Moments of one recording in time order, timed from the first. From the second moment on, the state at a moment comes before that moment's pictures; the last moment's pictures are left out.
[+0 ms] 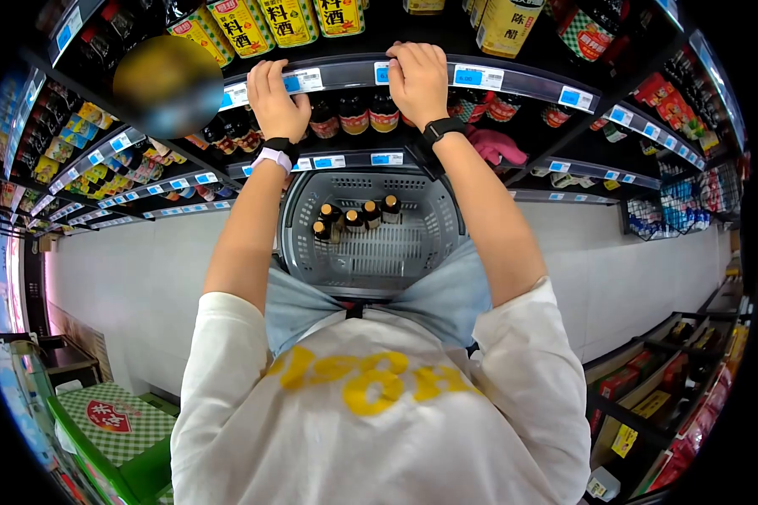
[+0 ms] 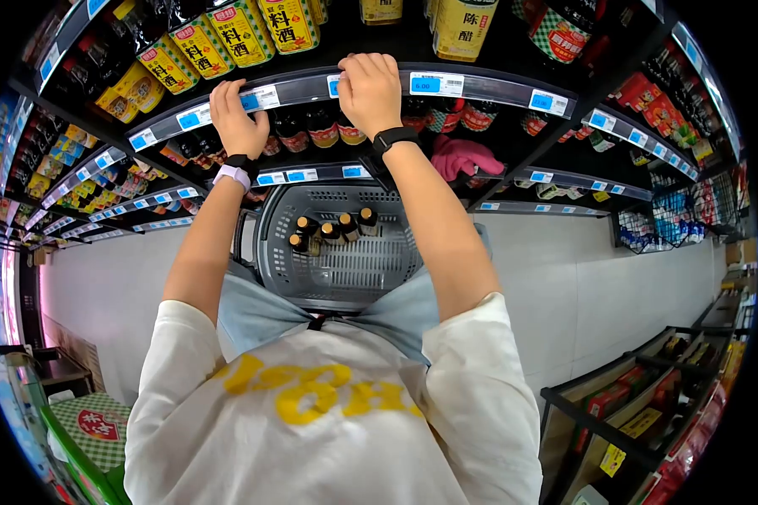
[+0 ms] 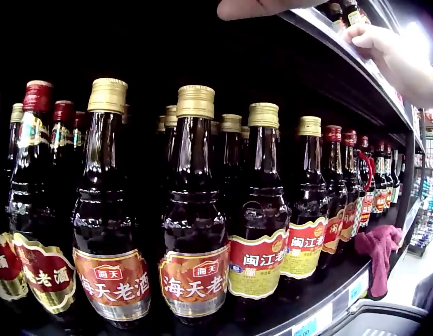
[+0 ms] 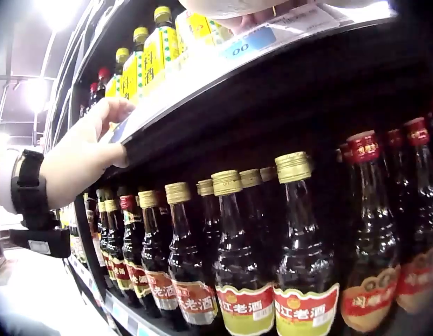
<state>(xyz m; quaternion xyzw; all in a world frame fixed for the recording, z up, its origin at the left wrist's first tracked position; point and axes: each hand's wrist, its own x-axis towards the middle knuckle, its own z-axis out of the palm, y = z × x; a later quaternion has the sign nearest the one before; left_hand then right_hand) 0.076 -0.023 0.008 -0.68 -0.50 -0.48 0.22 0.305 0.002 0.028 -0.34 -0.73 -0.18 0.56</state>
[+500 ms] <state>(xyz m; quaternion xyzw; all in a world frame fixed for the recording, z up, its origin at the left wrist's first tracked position) 0.079 -0.030 0.011 -0.67 -0.54 -0.47 0.20 0.304 -0.008 0.035 -0.35 -0.74 -0.14 0.55</state>
